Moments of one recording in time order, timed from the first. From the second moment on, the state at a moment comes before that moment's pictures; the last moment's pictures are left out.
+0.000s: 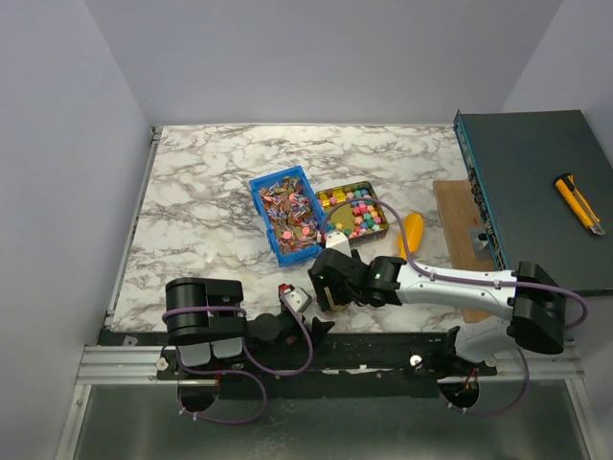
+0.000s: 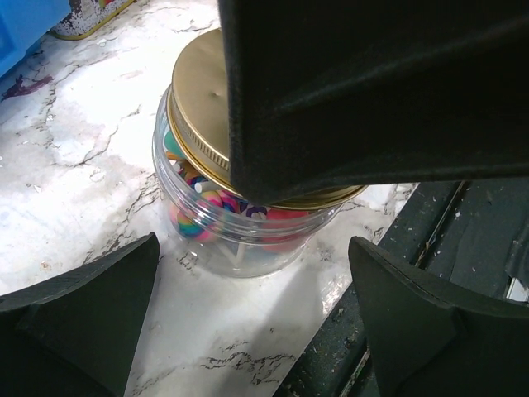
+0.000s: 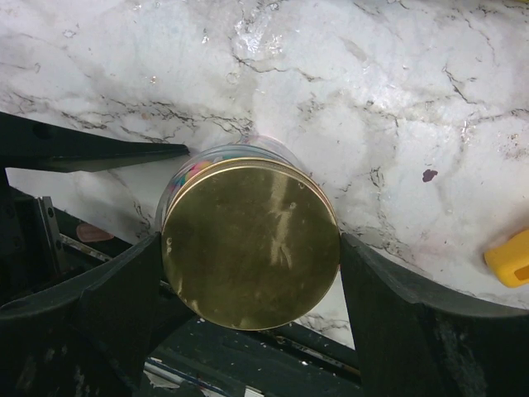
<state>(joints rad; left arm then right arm) -1.37 1.75 0.02 1.52 -0.43 -0.31 1.19 1.42 0.96 -0.59 0.35 0.64</state>
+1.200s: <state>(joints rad) -1.38 1.75 0.02 1.52 -0.44 -0.32 1.27 1.48 0.96 -0.56 0.47 0.73</state>
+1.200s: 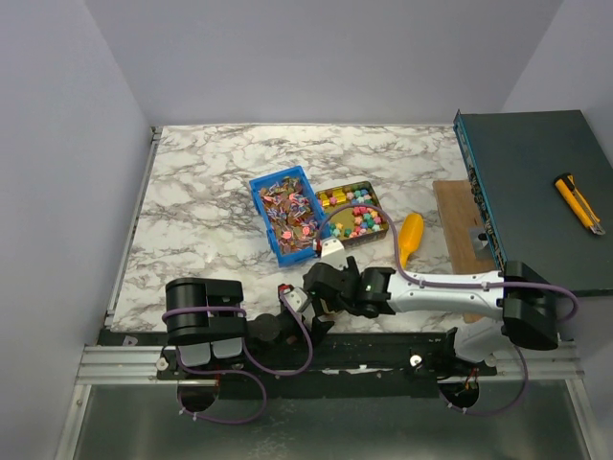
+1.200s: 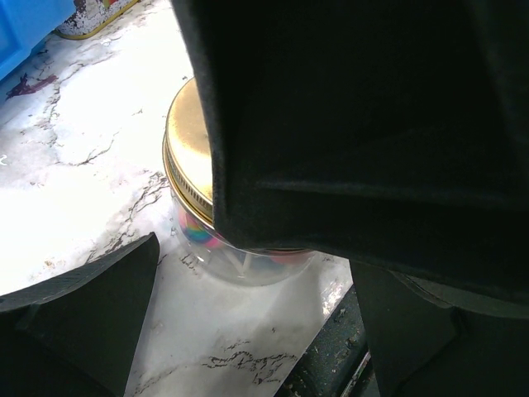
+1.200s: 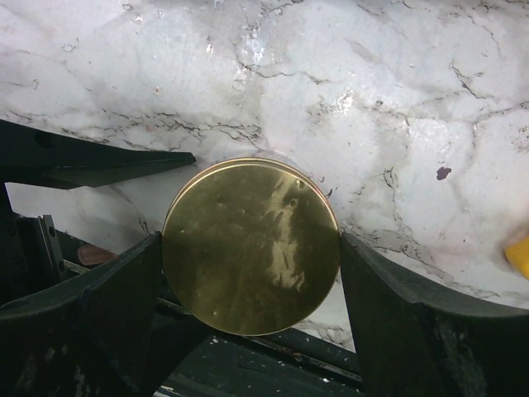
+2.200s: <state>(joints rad) -1.38 1.72 0.02 1.52 -0.50 -0.34 1.30 1.43 0.87 -0.46 0.57 0.84</state>
